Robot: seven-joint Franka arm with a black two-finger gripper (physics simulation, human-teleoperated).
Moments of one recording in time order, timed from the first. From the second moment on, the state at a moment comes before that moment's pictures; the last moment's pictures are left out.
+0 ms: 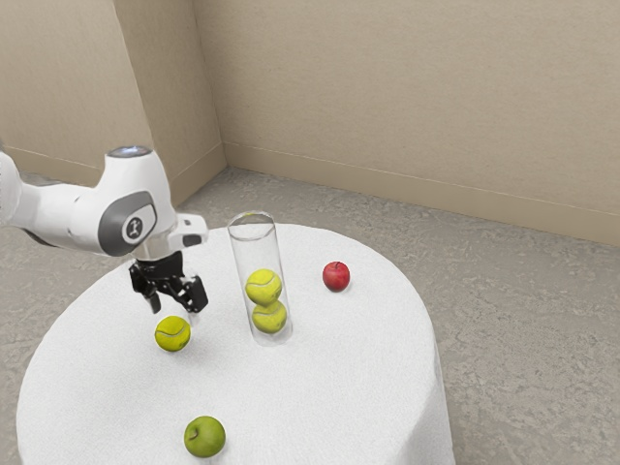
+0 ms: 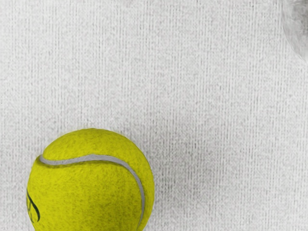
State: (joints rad) arm 0.10 0.07 0.01 -2.28 -0.01 2.30 0.08
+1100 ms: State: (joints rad) arm 0.17 0.11 -0.01 -2.31 0.08 2.41 -0.02
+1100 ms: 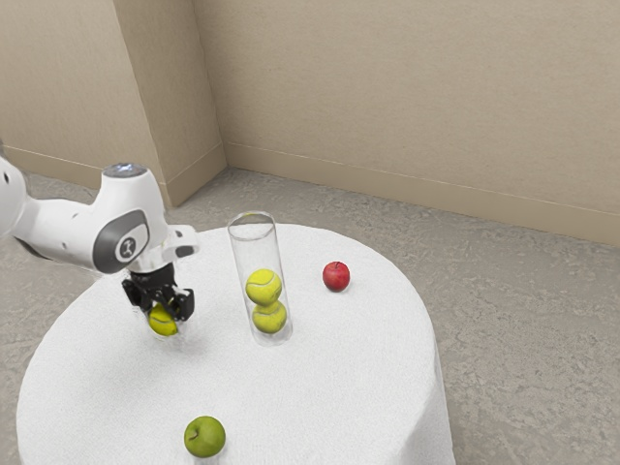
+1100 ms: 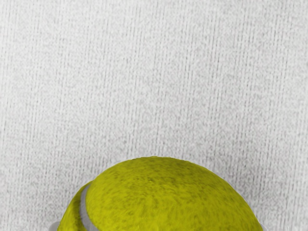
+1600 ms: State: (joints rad) arm 0.18 -0.02 -0.19 -1.93 0.06 1.96 -0.12
